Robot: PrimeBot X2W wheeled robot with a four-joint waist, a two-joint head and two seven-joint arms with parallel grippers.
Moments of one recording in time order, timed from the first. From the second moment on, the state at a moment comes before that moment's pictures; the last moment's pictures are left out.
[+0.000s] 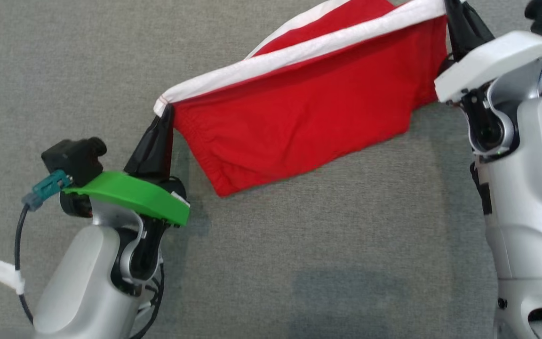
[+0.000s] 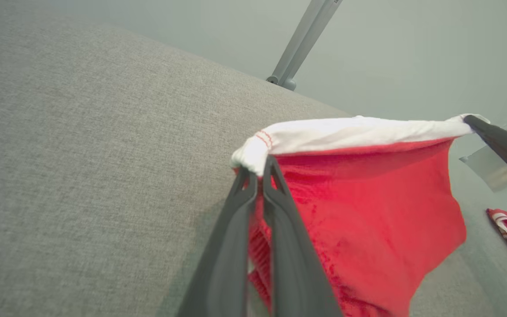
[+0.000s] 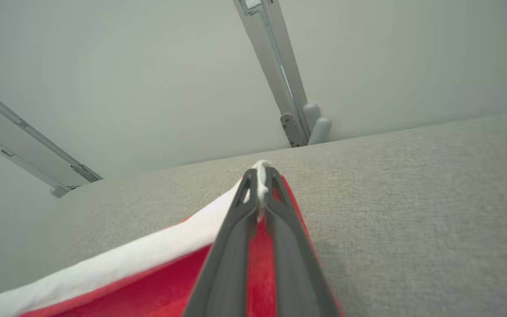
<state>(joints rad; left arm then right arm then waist) -0.39 0.24 -0.37 0.07 -0.80 0.03 -0.06 -0.73 -0.08 -0.05 0.29 0.43 0.13 0.16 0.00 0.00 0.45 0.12</state>
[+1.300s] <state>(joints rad) -0.31 0.27 -0.46 0.11 -0.57 0.11 -0.25 -0.92 -0.23 0.19 0.71 0.18 0.13 0.14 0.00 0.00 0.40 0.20</state>
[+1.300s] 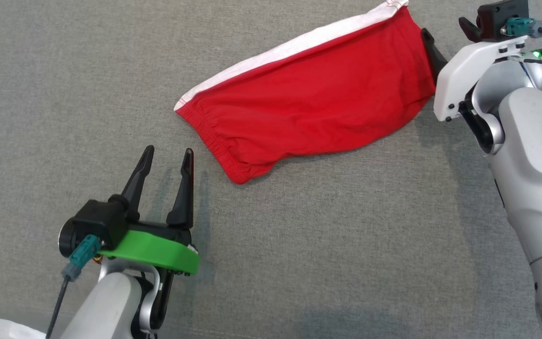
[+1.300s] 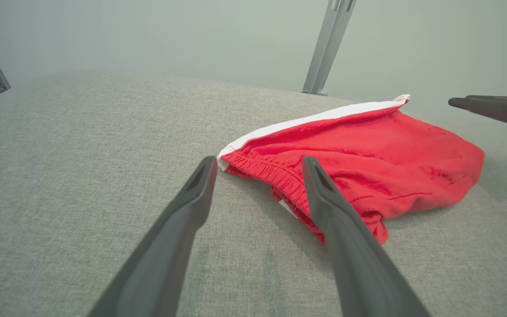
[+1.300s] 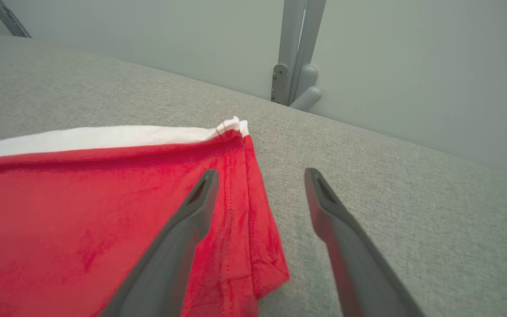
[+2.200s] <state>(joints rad) -0.14 0.09 -0.22 0.16 -0.38 -0.07 -0.26 -0.90 -0.16 0.11 0.80 0.36 0.13 0.29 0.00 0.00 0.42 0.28</state>
